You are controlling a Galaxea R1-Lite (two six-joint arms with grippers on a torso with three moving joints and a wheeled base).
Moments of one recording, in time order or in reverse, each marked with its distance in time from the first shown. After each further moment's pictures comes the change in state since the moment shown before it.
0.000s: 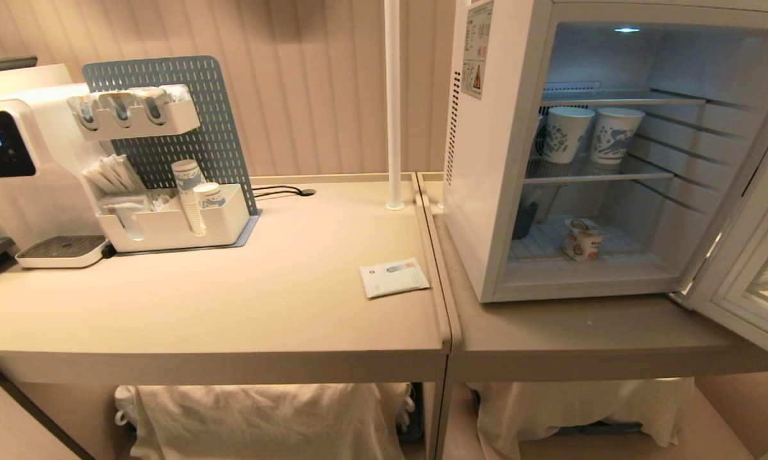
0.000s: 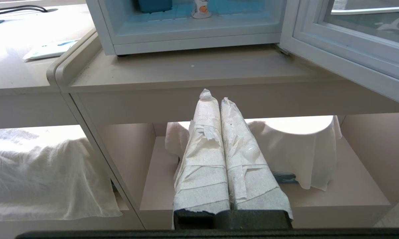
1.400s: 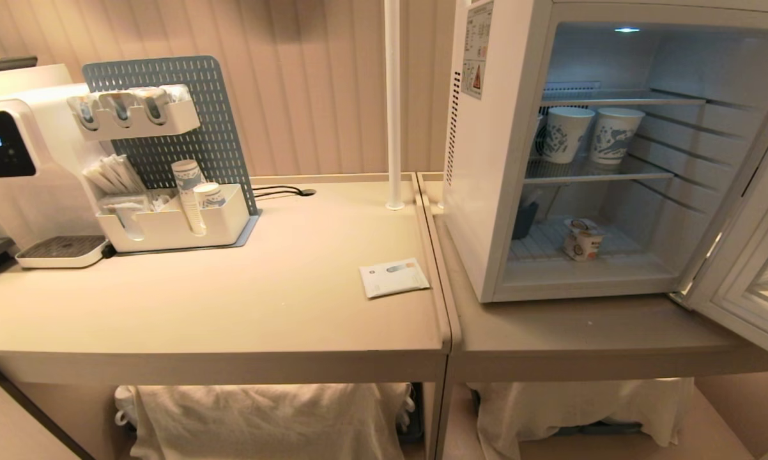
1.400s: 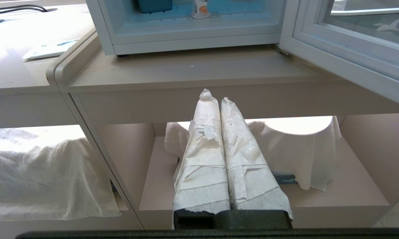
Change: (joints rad) left arm 0.000 0.000 0.000 0.000 0.000 -0.001; right arm 0.000 0.000 0.000 -0.001 0.000 -0.003
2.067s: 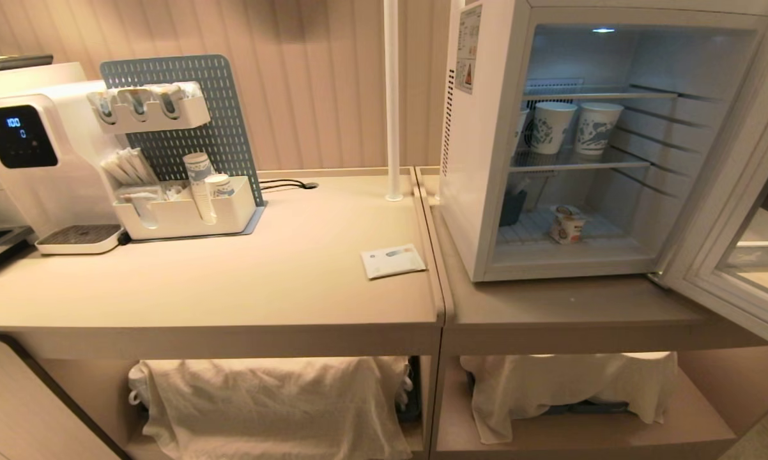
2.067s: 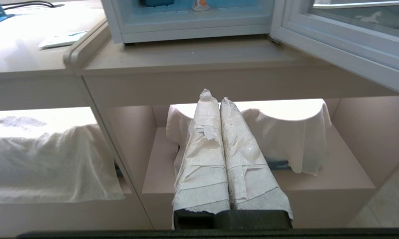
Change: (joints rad) left arm 0.000 0.000 0.000 0.000 0.000 -0.001; right arm 0.000 0.000 0.000 0.000 0.000 -0.004
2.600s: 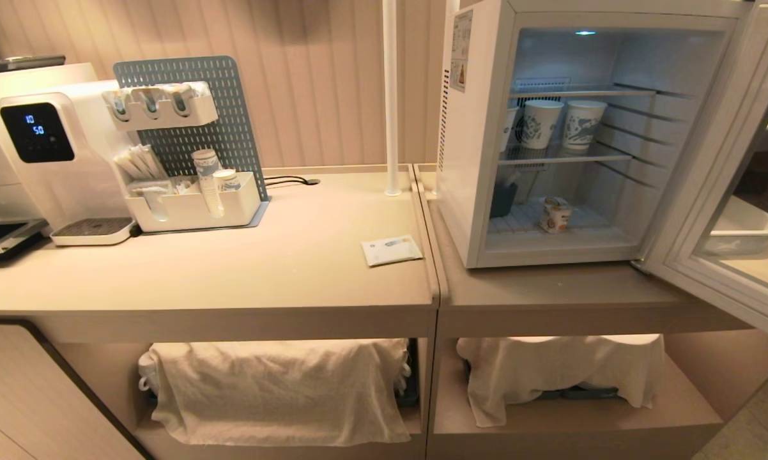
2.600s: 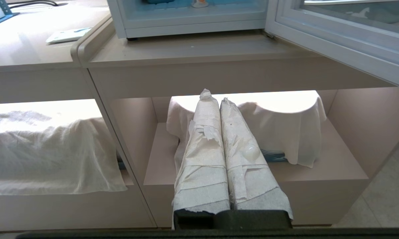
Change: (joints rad) left arm 0.000 0.000 0.000 0.000 0.000 0.001; right arm 0.000 0.000 0.000 0.000 0.001 0.000
